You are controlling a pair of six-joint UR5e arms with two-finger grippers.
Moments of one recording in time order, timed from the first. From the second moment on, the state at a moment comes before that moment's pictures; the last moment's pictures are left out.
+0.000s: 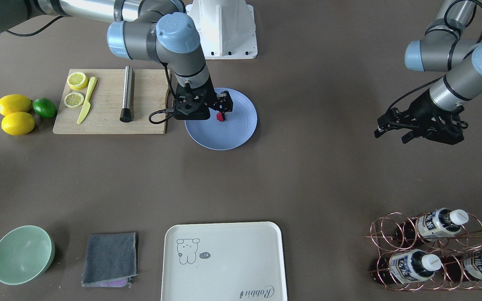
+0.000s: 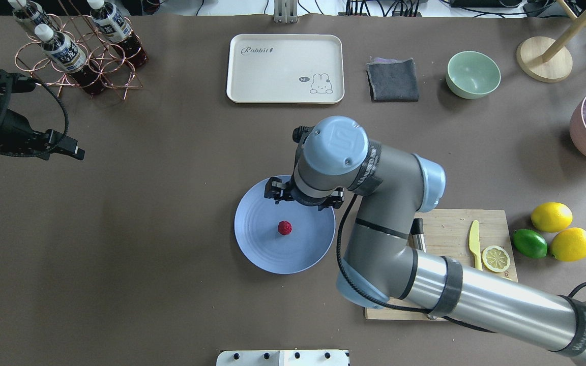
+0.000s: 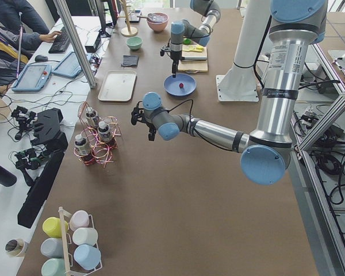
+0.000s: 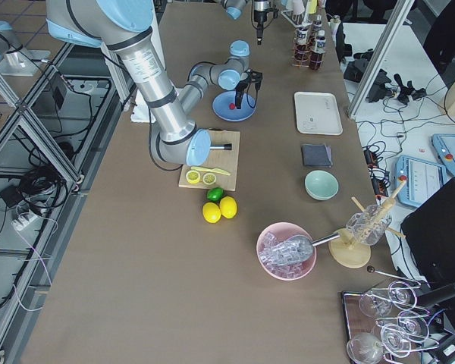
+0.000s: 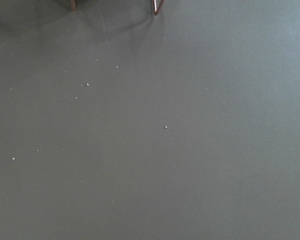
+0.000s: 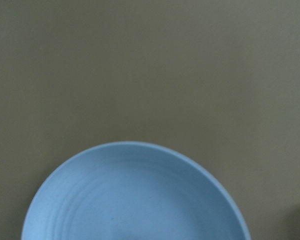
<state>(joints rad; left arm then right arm) -1.01 -1.69 -1.67 -2.18 -2.32 -0.85 0.56 -0.93 1.71 -1.48 1.97 1.34</state>
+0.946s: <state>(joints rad) -1.29 -1.61 -1.75 -1.80 -2.42 -0.35 1.27 -1.31 1.65 -1.64 2.30 0.16</state>
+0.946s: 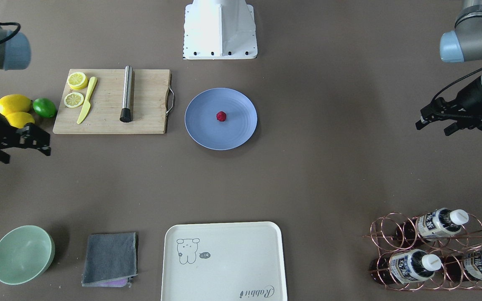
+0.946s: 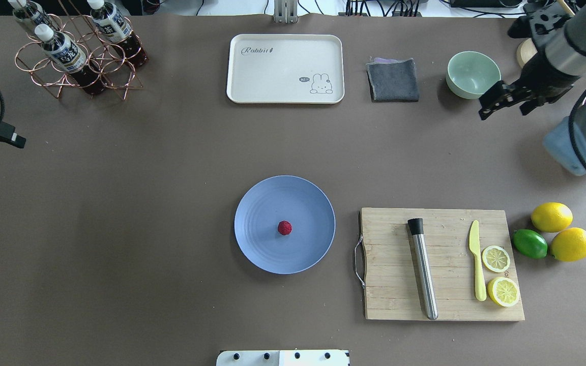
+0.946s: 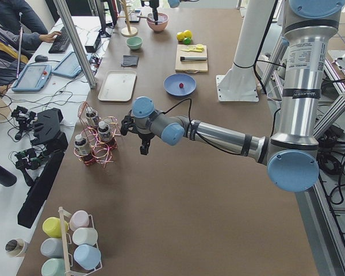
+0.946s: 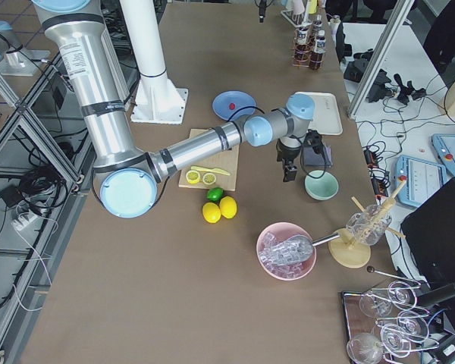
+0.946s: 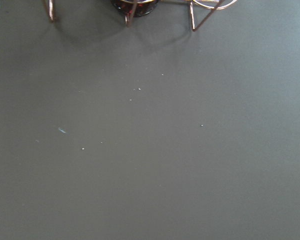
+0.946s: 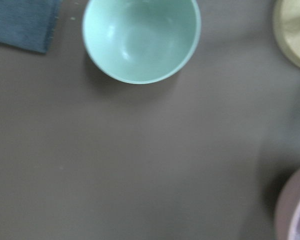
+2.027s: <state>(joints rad) -1.58 -1.54 -1.70 -1.52 -2.40 0.19 1.65 -1.38 1.36 -1.66 2.30 -0.29</state>
